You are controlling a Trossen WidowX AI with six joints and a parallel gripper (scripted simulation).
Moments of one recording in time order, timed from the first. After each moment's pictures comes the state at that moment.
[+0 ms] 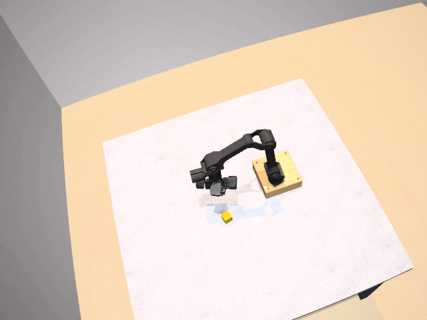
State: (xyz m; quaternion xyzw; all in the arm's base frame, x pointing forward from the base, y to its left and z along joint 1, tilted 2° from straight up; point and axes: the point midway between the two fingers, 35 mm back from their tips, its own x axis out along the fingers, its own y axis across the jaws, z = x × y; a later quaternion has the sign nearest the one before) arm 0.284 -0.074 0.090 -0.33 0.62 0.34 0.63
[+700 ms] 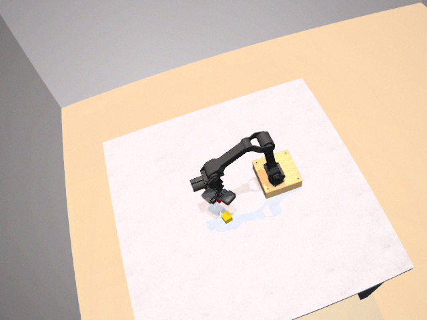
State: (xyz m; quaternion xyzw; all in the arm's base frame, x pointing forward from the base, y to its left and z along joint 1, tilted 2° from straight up) arm 0.301 -0.047 0.082 -0.12 0.69 0.13 0.70
